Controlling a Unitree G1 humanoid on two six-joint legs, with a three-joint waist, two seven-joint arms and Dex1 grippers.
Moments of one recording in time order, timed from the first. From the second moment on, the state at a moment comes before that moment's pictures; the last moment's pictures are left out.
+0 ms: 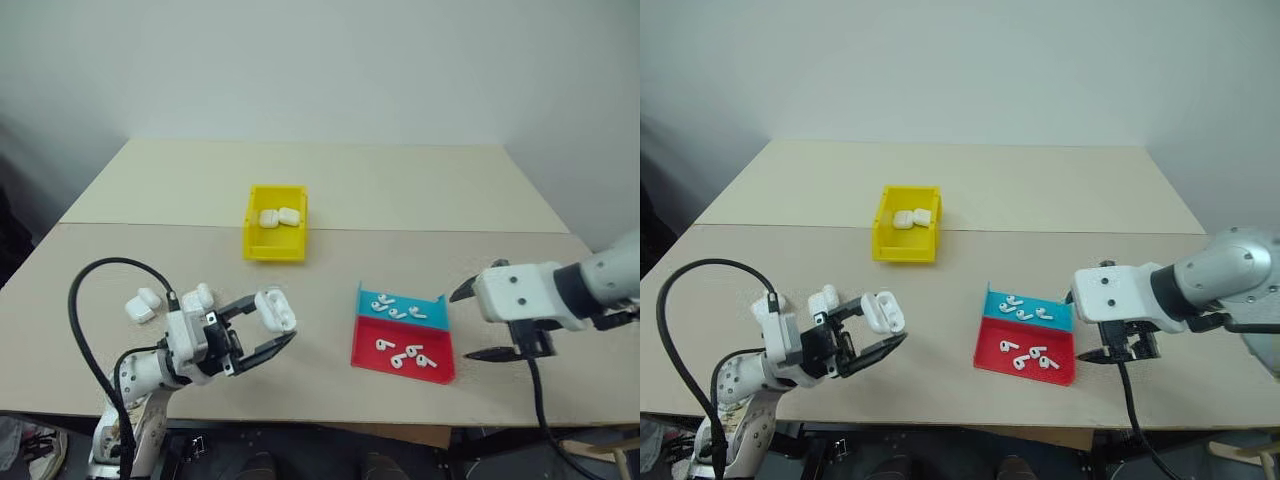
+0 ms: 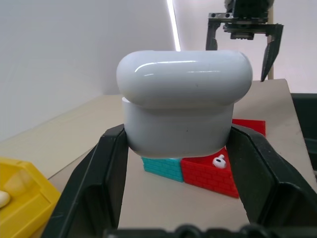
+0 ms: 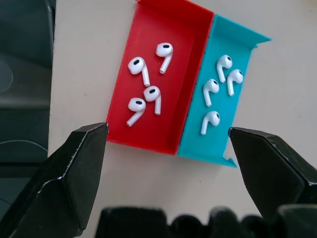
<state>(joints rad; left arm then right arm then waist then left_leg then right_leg) 0.02 0.42 0.11 -0.30 -0.47 -0.16 -1.11 -0.46 -1.34 0.10 -0.54 0.29 0.54 1.34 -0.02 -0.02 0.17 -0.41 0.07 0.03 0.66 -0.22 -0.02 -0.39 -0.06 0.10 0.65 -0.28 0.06</state>
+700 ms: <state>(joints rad) 0.08 0.44 0.06 -0.30 -0.44 -0.22 -1.04 -0.61 -1.13 0.45 -0.62 0.13 1.03 1.20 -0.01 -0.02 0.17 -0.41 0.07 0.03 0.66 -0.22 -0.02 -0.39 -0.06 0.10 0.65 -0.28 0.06</state>
